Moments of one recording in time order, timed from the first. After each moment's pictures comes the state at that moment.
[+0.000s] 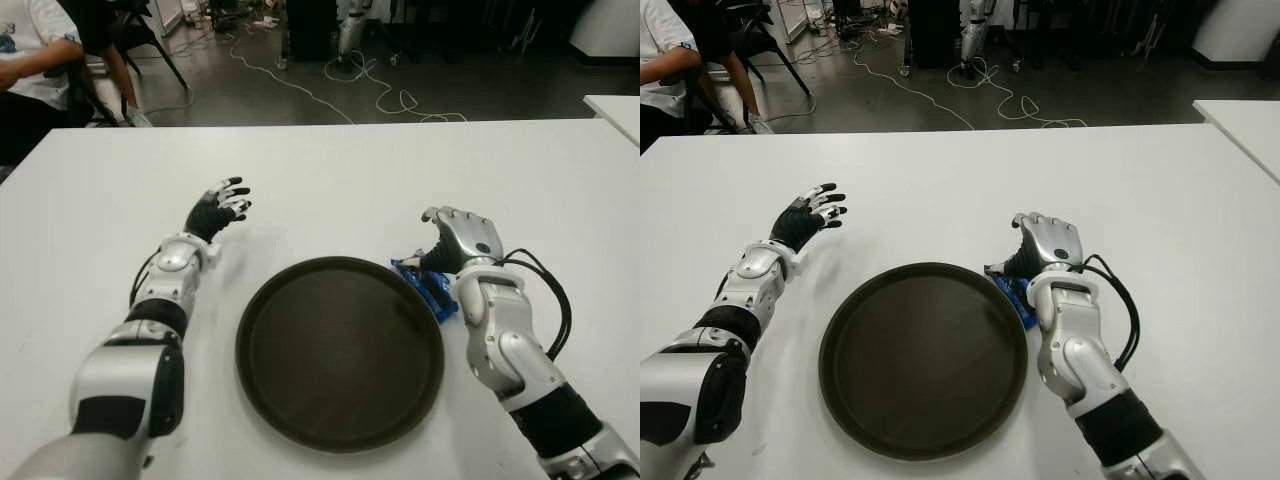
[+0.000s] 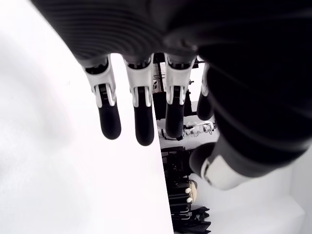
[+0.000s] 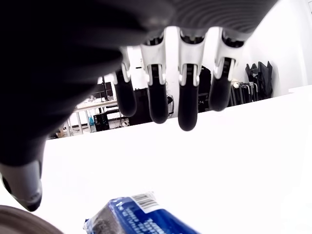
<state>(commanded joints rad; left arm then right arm) -0.77 0.18 0.13 1.26 0.00 -0.30 -0.21 -0.28 -0.30 0.40 -0.02 -1.00 0.58 0.16</state>
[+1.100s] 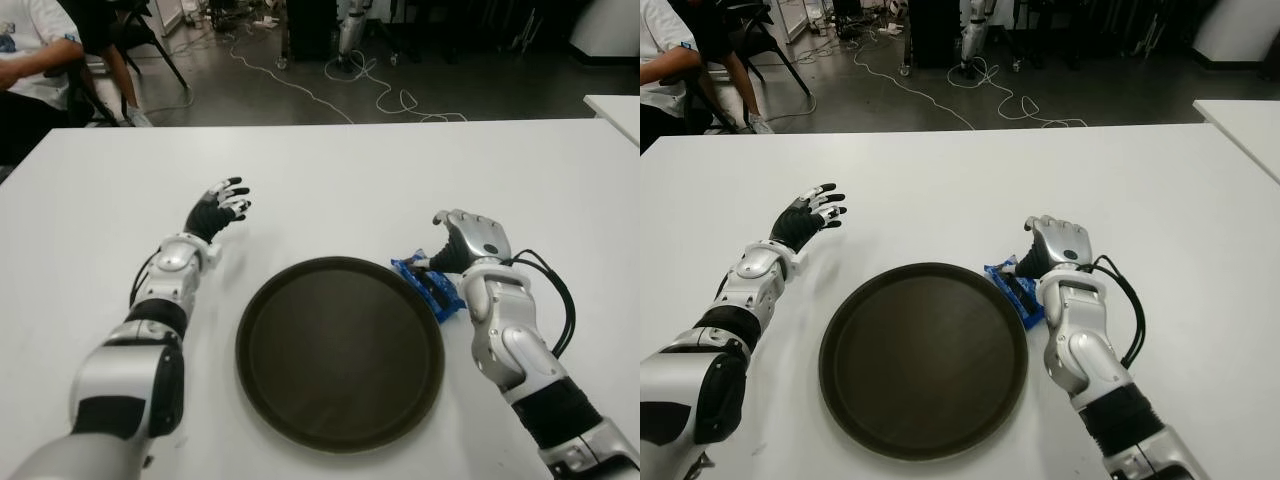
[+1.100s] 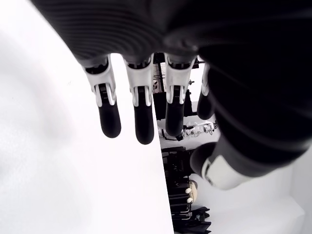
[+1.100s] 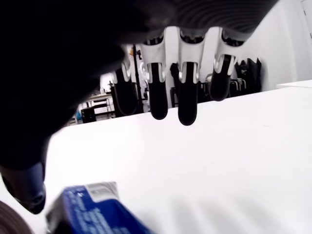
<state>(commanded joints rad) -0.77 0.18 0.13 1.26 0.01 -0.30 -0.21 -0.31 -0.29 0.38 0.09 -0.98 0.56 0.14</state>
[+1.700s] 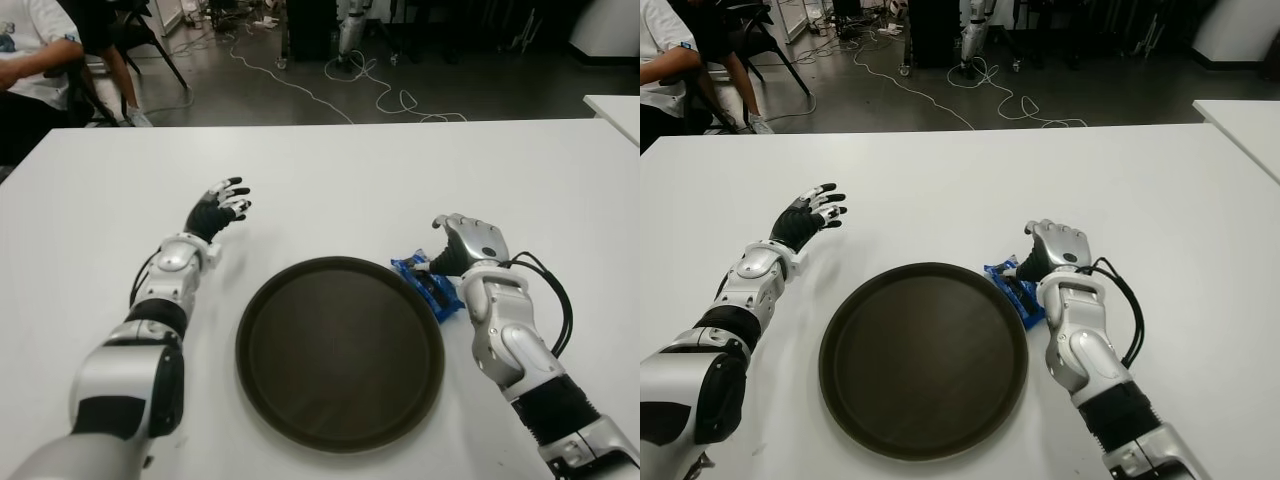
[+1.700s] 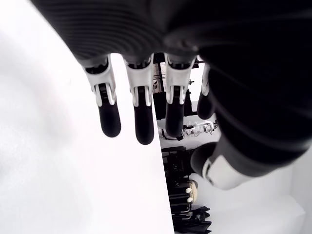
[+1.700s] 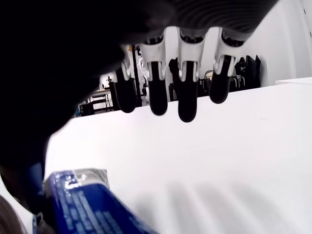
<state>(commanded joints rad) -0.77 0.18 0.13 1.26 0.01 -0.30 -0.21 -0.32 -0.30 0.38 0.14 -0.97 0.52 0.12</state>
